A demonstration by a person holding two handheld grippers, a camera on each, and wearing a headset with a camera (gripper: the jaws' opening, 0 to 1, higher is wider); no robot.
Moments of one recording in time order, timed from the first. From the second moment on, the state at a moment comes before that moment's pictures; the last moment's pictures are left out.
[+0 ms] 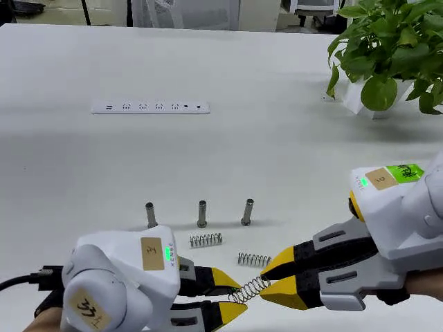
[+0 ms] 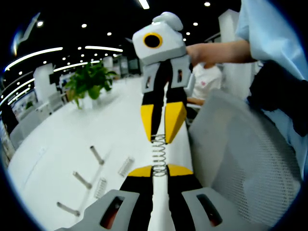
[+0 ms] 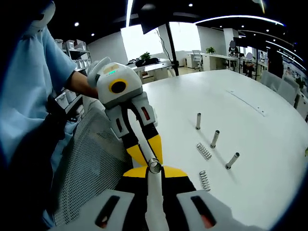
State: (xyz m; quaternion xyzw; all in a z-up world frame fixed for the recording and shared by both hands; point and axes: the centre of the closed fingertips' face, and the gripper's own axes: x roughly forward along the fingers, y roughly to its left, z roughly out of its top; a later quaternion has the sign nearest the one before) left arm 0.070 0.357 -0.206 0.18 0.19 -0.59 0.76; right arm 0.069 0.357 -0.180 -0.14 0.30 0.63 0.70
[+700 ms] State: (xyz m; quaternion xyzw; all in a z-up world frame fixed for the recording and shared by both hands) left arm 0.071 0.350 -0.211 0.17 0.20 -0.59 0.76; right arm 0.068 0.361 -0.178 -0.21 0.28 0.63 0.69
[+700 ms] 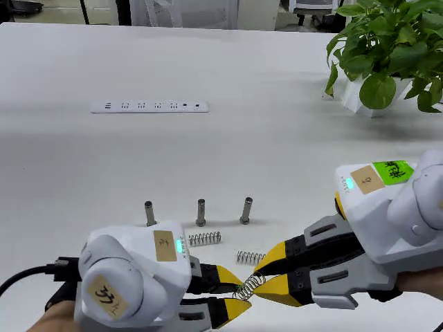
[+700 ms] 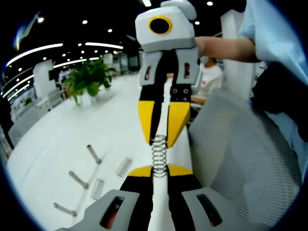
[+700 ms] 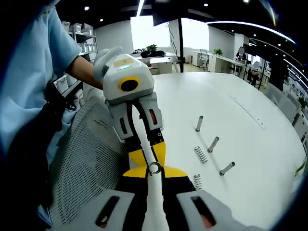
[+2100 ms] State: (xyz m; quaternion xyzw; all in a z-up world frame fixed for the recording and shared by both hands) left arm 0.066 0.338 -0.210 0.17 0.20 -0.61 0.75; right arm 0.059 0.361 -0.199 -0.35 0.30 0.68 0.57
